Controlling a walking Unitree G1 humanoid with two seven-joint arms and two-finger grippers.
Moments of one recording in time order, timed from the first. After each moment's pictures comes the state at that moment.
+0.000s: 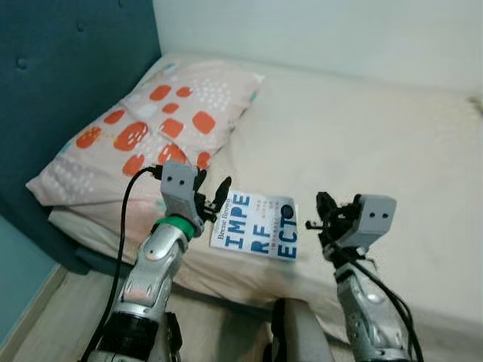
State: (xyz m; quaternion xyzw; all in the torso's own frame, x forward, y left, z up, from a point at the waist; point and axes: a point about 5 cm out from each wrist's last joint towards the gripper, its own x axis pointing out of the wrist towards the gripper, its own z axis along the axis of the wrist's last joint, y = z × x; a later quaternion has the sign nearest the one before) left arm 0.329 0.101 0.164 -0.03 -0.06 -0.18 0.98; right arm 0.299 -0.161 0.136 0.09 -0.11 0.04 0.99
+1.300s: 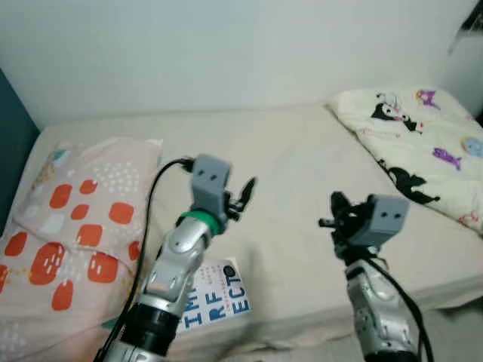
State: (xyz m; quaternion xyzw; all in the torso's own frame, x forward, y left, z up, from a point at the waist) left arm 0.328 0.074 0.173 0.02 -0.06 -0.20 0.98; right arm 0.307 -0.168 0.130 0.09 -0.11 0.02 0.99
